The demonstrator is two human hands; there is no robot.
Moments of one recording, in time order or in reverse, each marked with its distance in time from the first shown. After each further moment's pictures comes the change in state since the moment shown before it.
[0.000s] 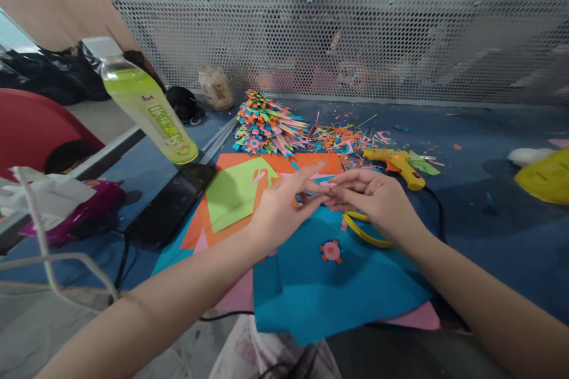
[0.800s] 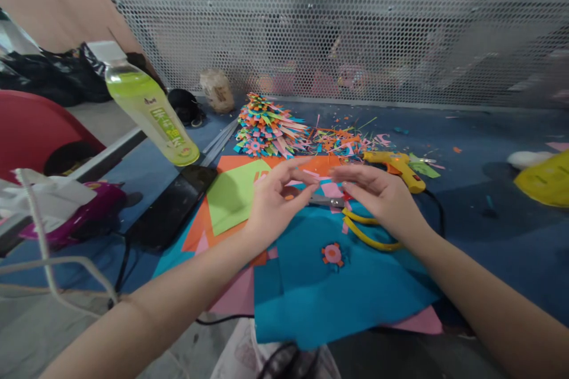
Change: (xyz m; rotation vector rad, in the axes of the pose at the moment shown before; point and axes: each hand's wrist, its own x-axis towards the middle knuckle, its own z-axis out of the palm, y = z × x) left_hand 0.009 0.003 -0.006 -0.378 0.124 -0.319; right_hand 0.004 -0.001 -0.010 -0.291 0.058 -0.251
